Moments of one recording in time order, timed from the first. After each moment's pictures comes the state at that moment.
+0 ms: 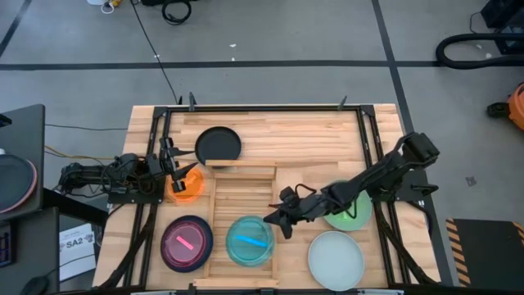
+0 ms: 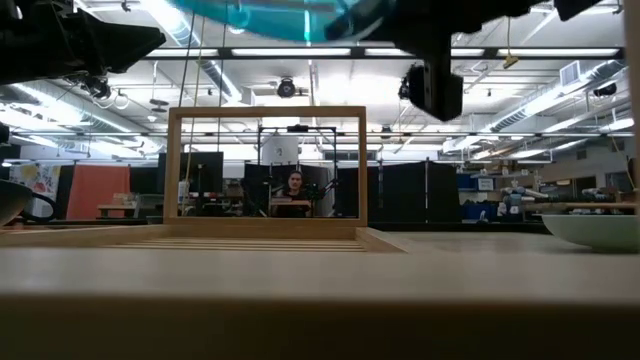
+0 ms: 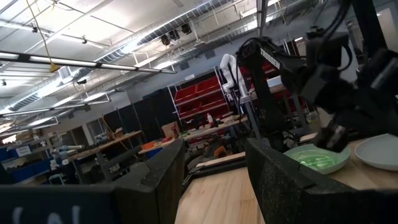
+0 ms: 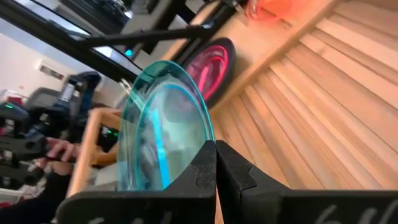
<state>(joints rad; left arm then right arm) -0.05 0.01 0.01 0.34 -0.26 0.42 0.42 1.67 0.89 0.40 0.26 0.98</state>
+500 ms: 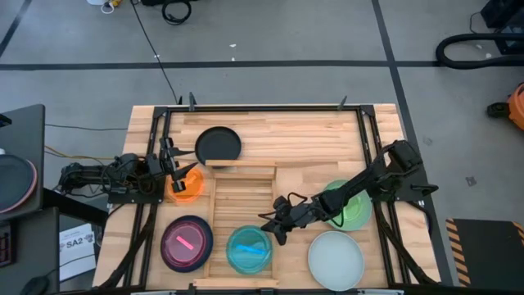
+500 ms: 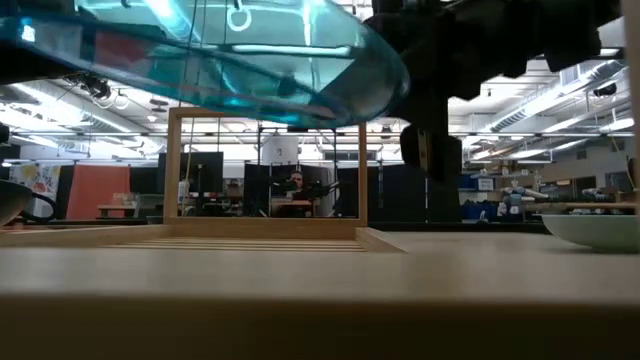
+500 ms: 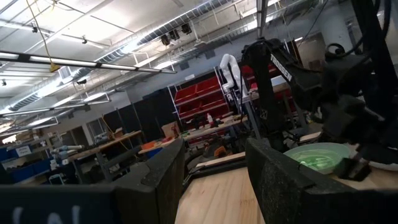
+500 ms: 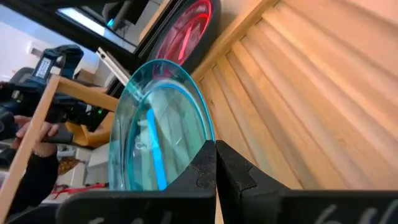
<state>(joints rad) -0.05 0.01 0.01 0.34 -0.26 0.42 0.42 1.85 0.89 0.53 0.18 1.02</state>
